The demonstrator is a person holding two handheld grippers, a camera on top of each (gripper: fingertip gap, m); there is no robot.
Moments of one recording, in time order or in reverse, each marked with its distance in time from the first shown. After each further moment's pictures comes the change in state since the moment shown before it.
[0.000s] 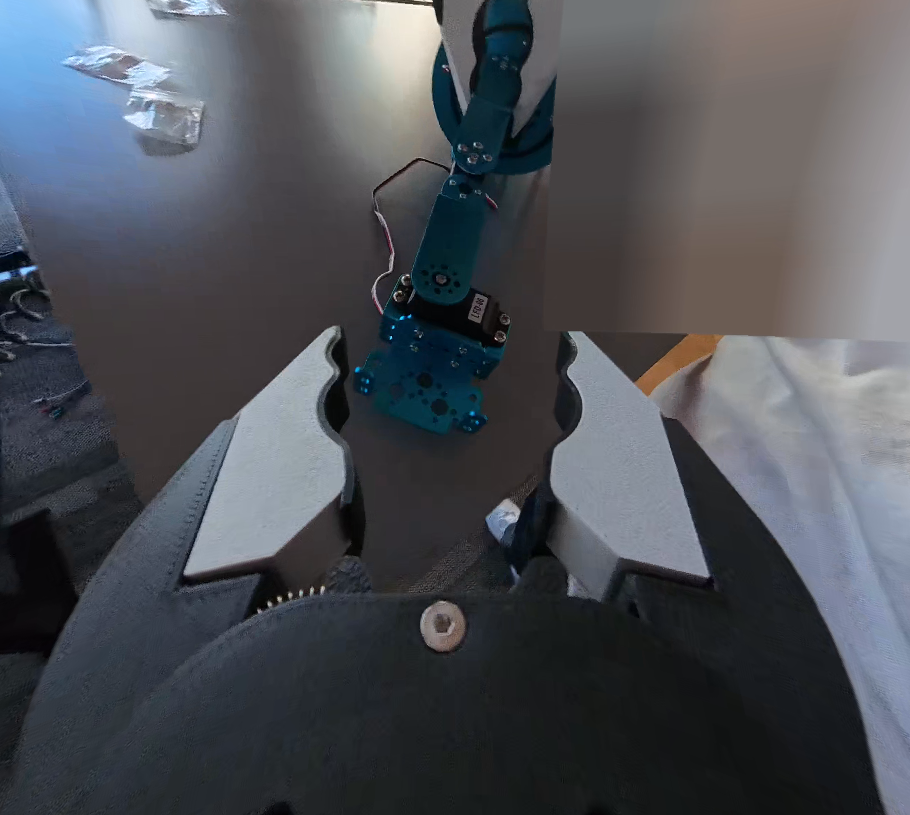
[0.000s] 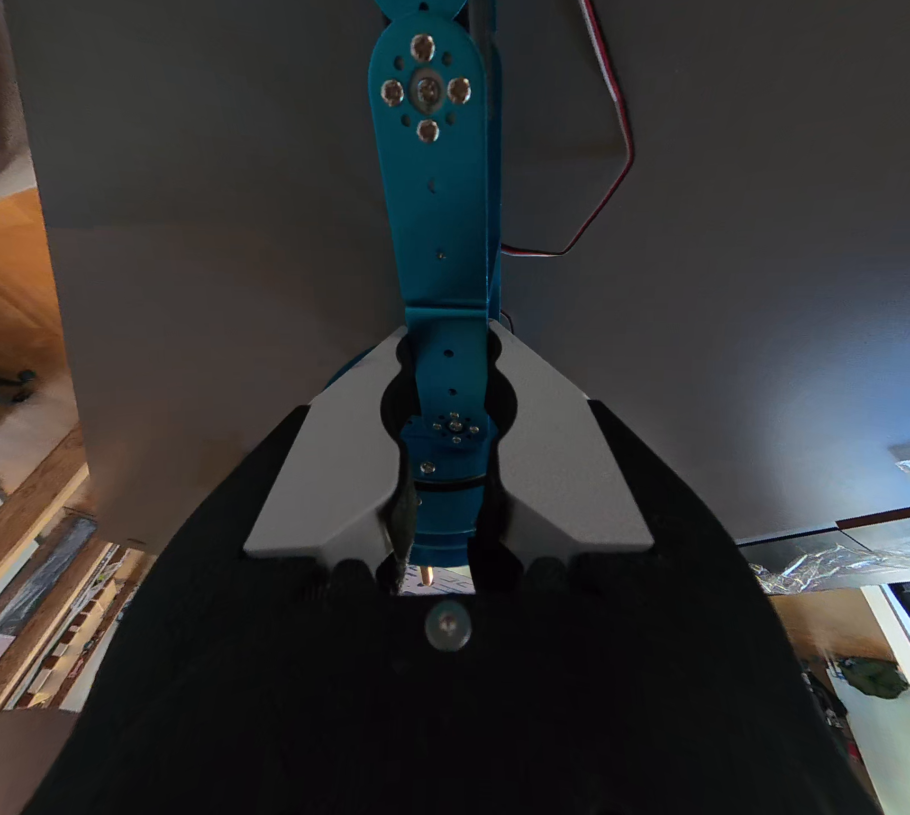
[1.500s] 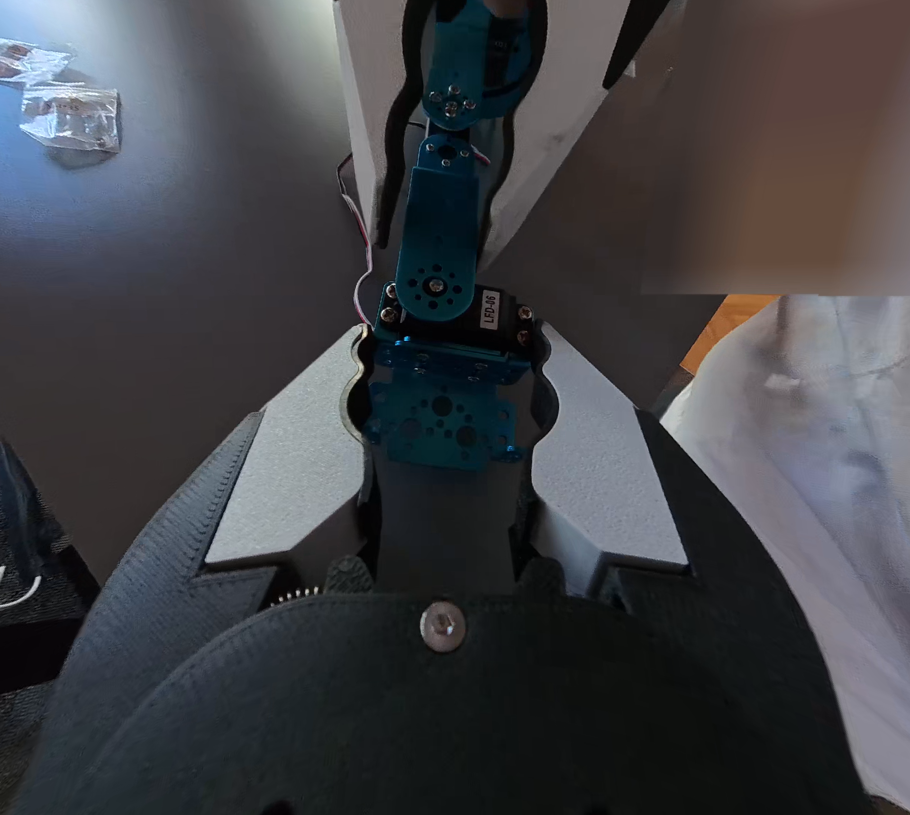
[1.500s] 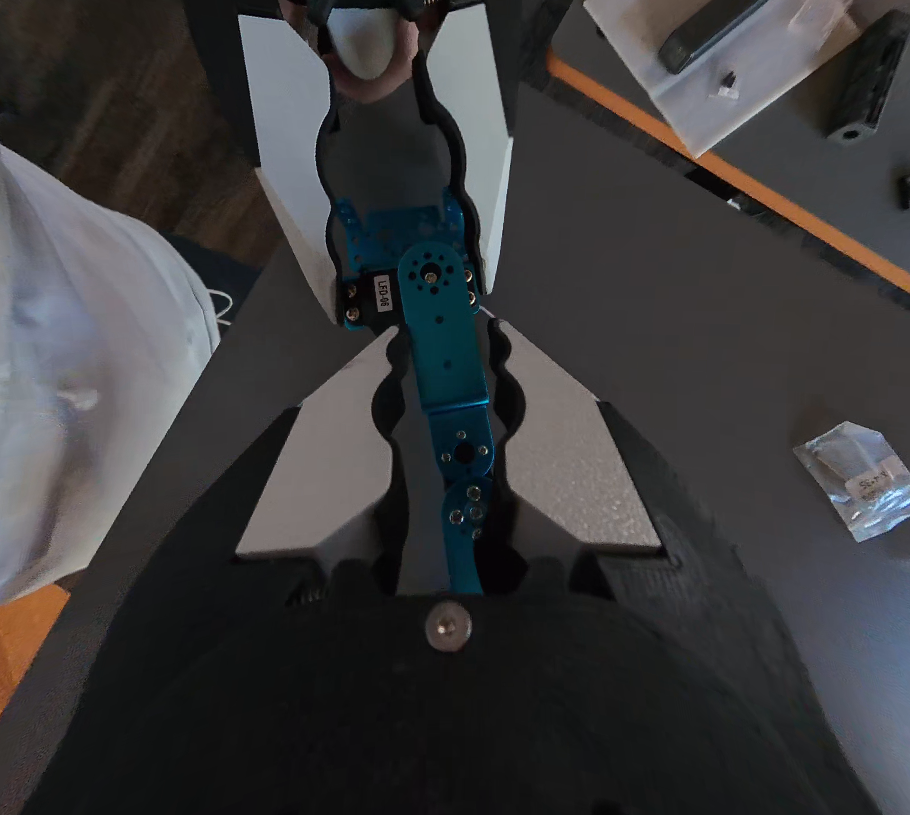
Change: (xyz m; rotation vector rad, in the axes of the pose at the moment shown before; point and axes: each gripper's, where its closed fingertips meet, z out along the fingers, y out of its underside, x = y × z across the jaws) left arm -0.002 0.014 0.033 -0.102 0.062 0.135; right arm -0.001 -0.150 -0.039 0.823 0.171 0.052
